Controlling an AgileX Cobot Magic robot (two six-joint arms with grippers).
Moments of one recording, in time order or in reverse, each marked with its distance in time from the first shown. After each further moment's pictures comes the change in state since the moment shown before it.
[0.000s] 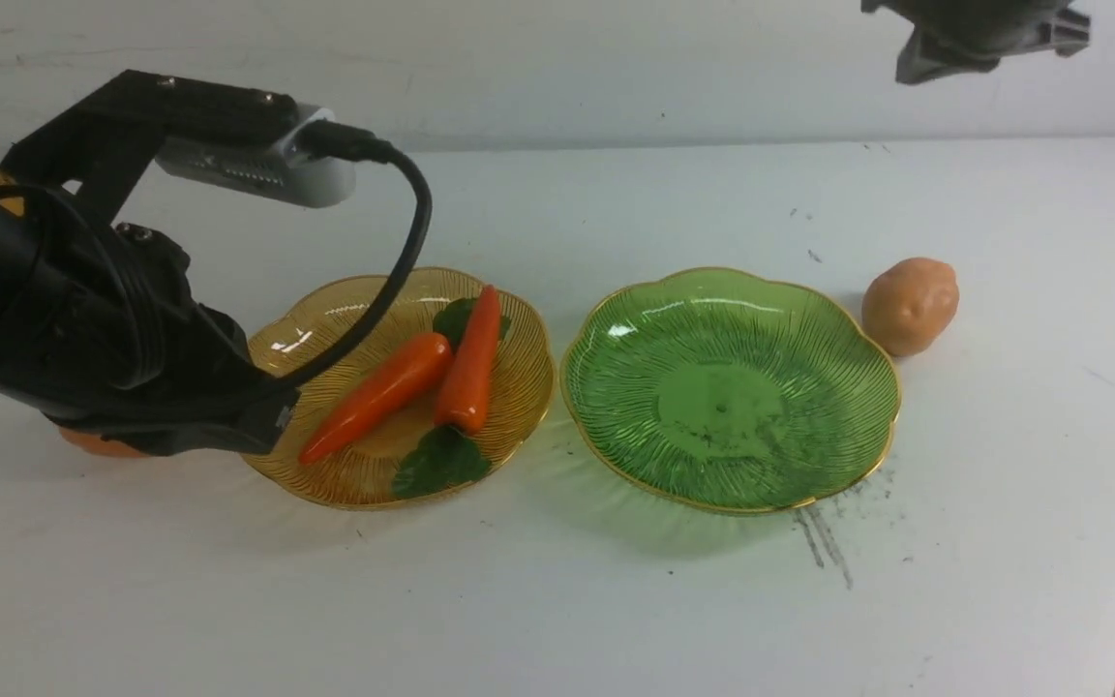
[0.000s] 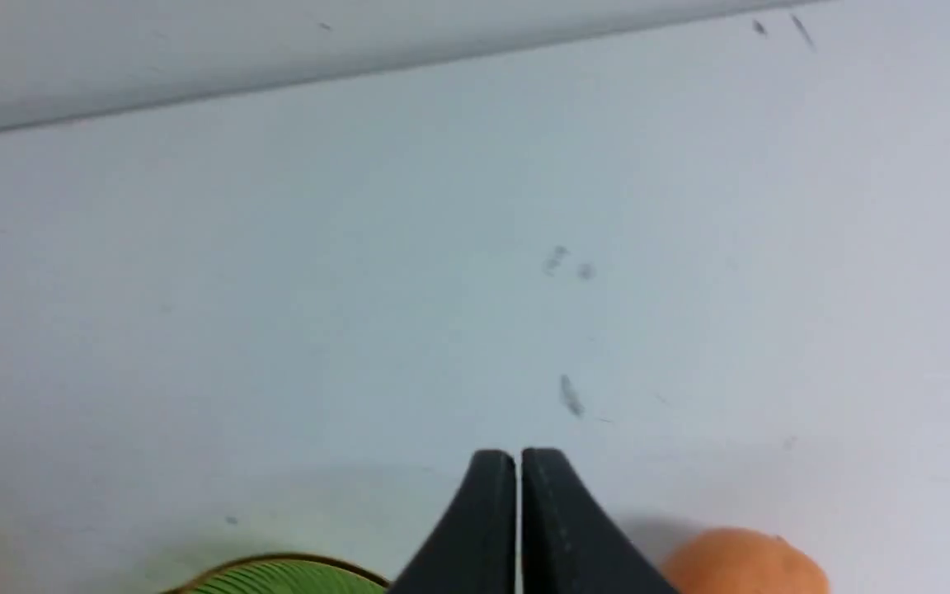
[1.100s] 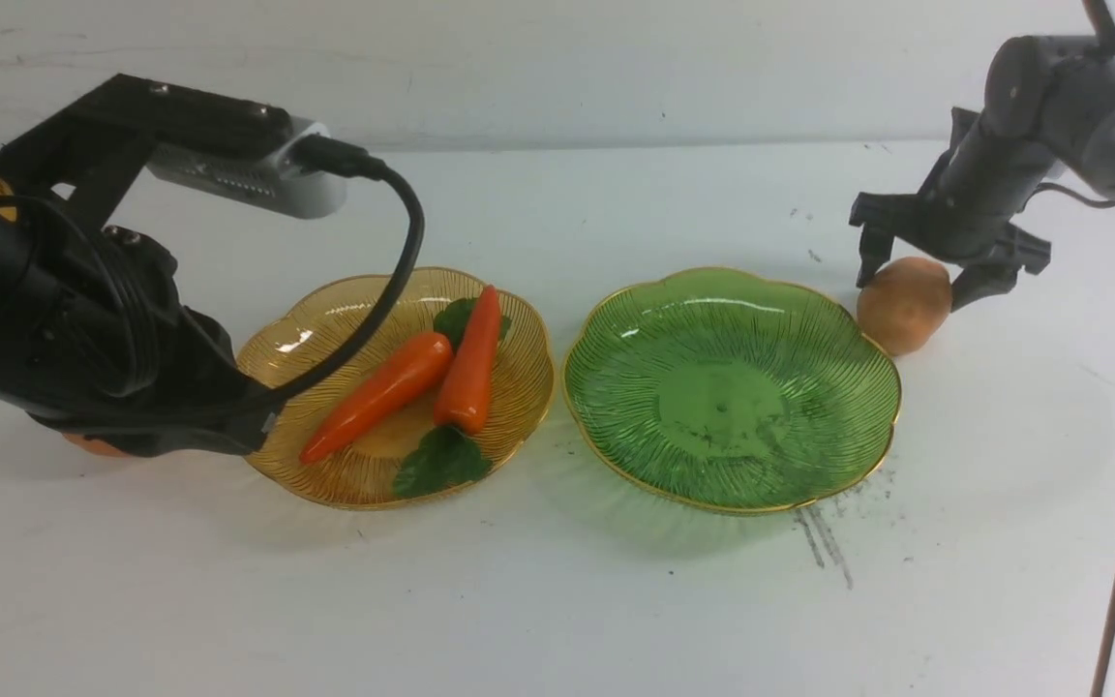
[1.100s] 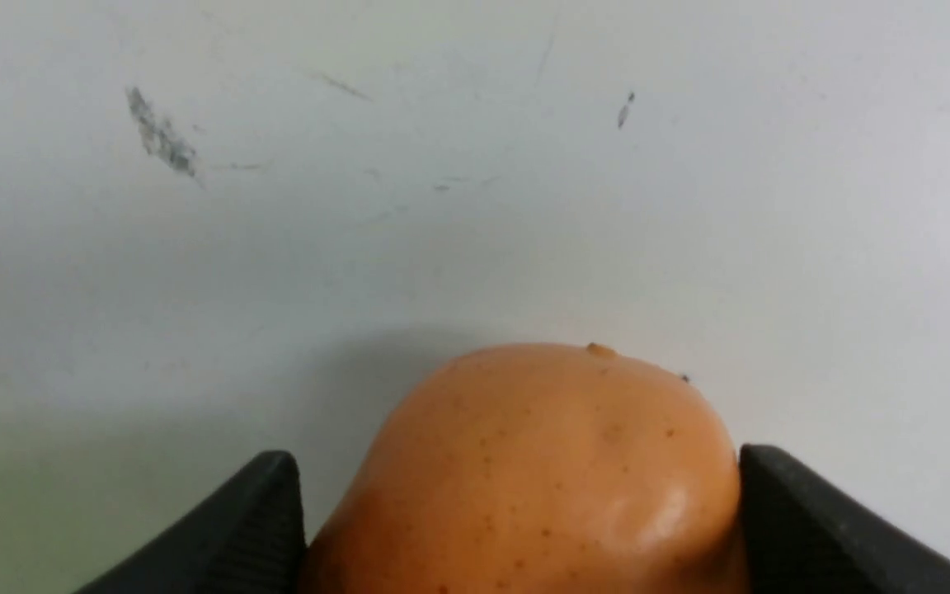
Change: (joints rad) right arm -0.027 0.180 0.169 -0.041 -0.013 0.160; left arm 0.000 0.000 0.000 0.034 0.002 -0.002
